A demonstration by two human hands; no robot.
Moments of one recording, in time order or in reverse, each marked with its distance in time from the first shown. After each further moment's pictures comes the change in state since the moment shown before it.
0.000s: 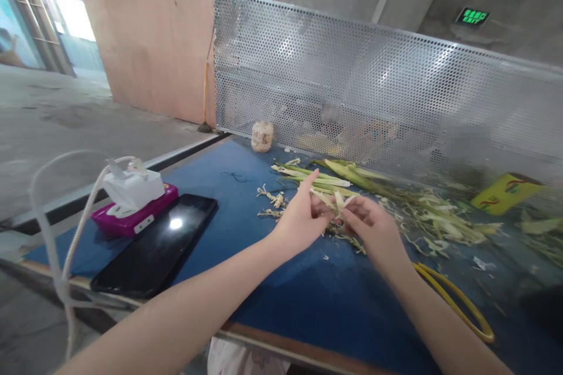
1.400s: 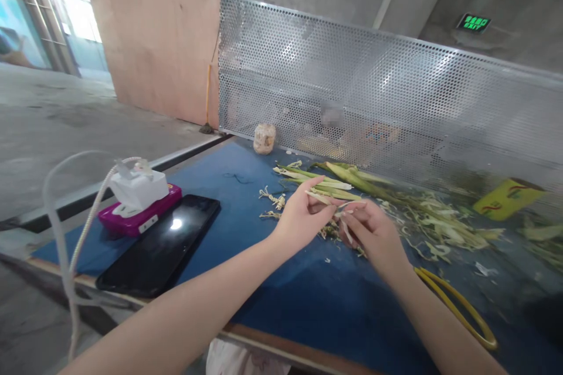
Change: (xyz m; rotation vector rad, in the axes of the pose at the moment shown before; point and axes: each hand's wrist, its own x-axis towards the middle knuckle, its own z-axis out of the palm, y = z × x) left_hand 0.002 0.003 -0.001 0.017 0.114 0.010; right_hand -0.004 -0.002 0.004 0.096 -0.167 -0.059
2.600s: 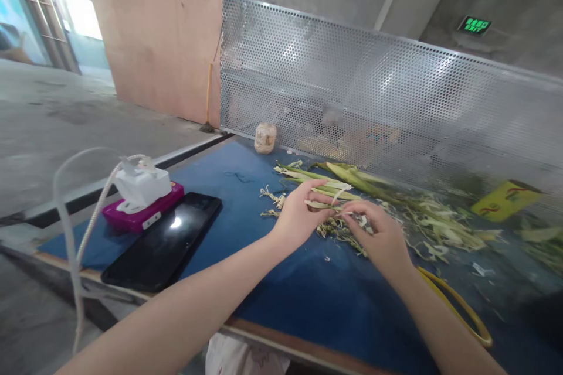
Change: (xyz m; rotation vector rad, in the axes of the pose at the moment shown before) left_hand 0.003 -0.001 -0.006 0.172 0.049 0.022; right_hand 0.003 0.004 -0.015 -0.785 0.130 -0.512
